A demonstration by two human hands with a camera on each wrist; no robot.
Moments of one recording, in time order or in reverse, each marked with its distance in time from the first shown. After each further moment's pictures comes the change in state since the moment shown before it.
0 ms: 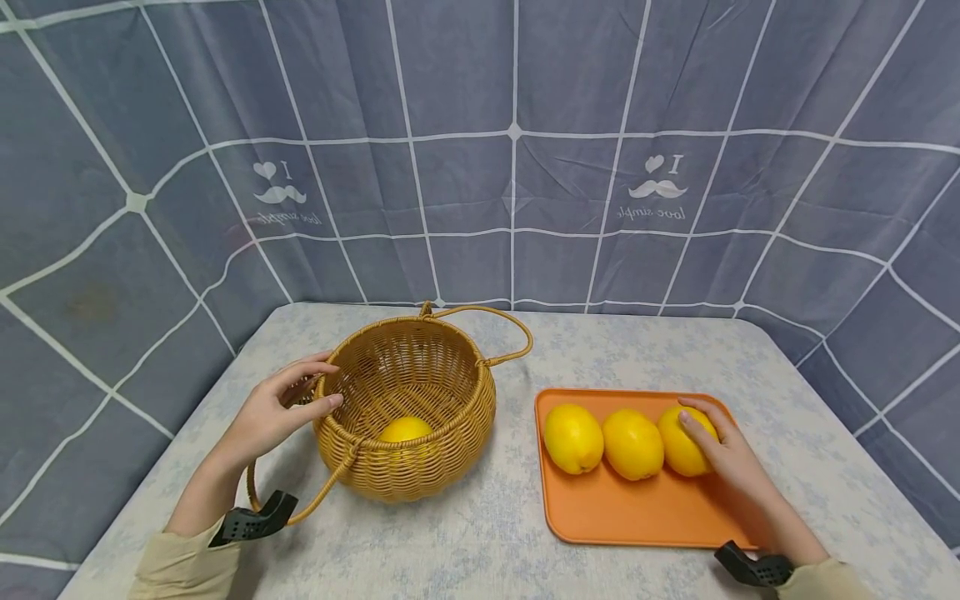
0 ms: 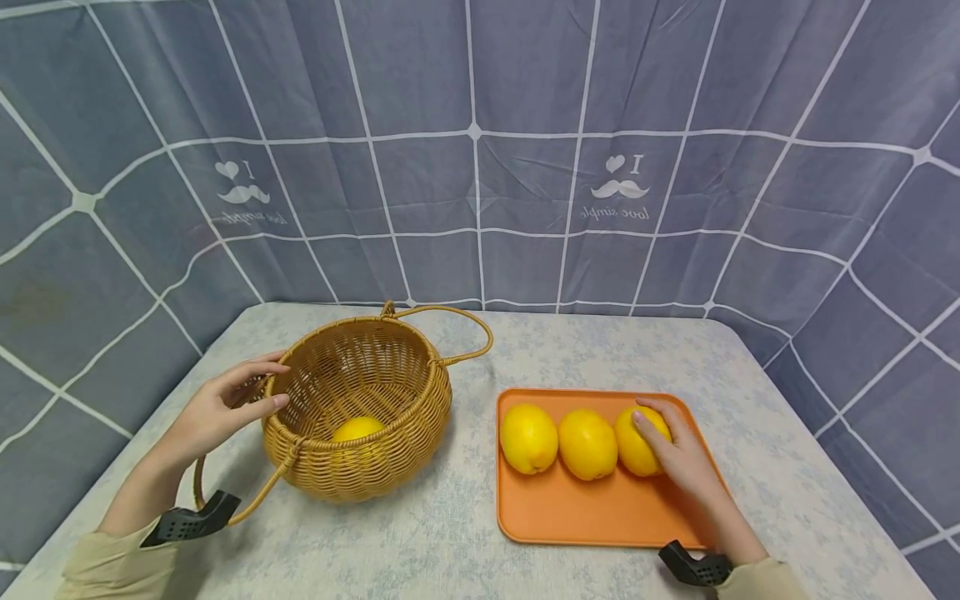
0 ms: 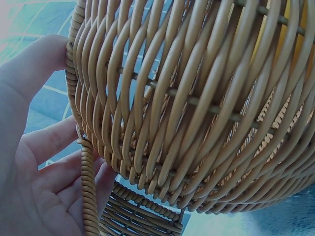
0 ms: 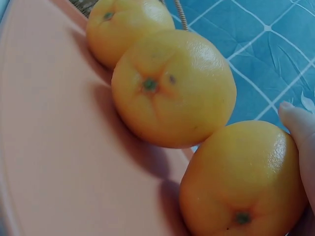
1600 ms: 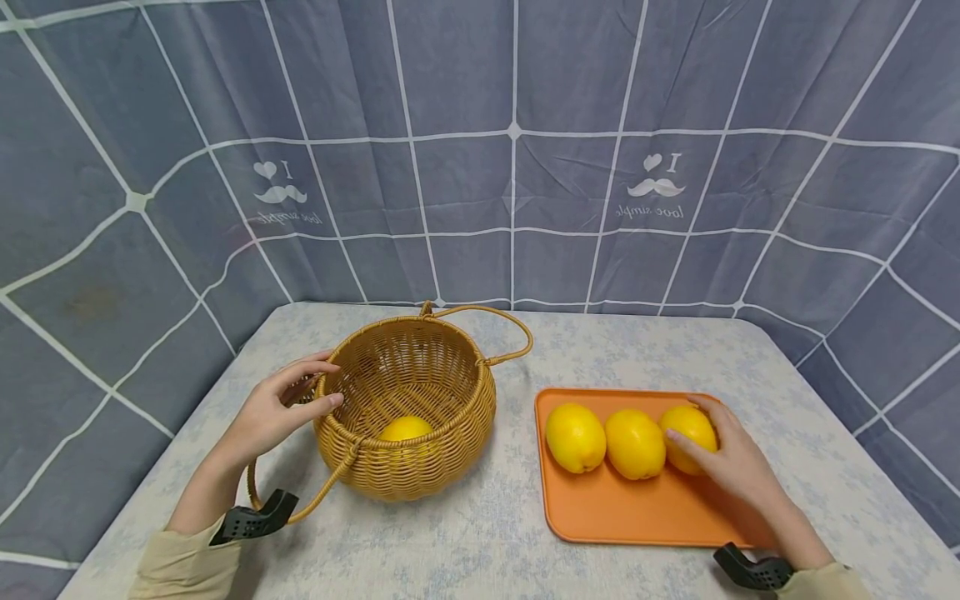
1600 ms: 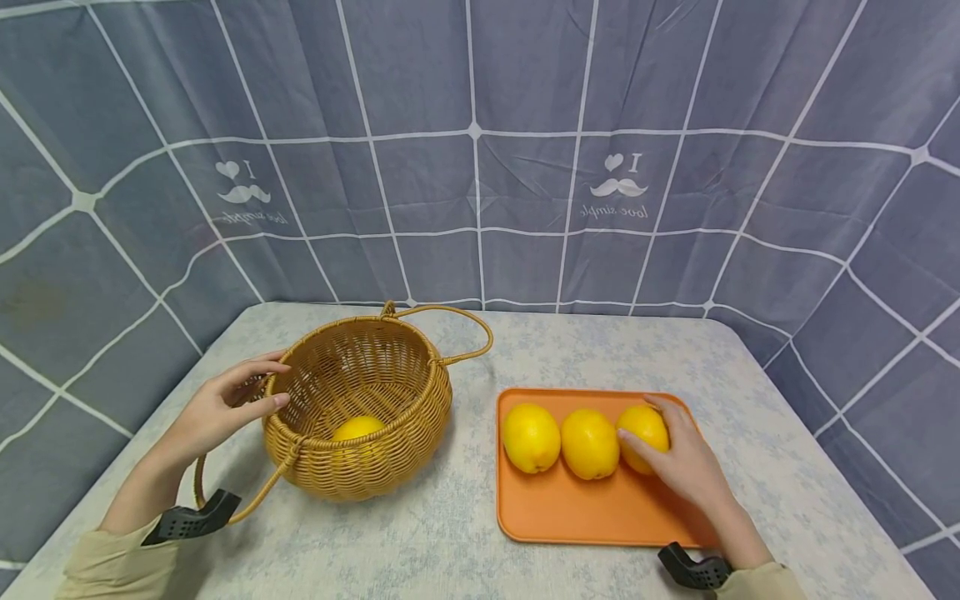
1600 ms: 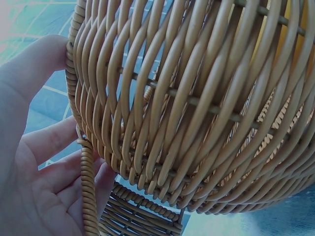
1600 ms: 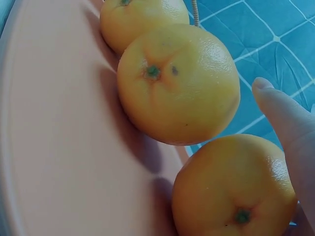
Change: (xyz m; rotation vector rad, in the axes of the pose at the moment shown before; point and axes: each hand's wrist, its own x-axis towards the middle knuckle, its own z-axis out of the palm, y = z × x) left_hand 0.001 0.000 0.000 -0.008 0.007 0.006; right_hand -0.006 -0.009 0.000 -0.313 0.084 -0.095
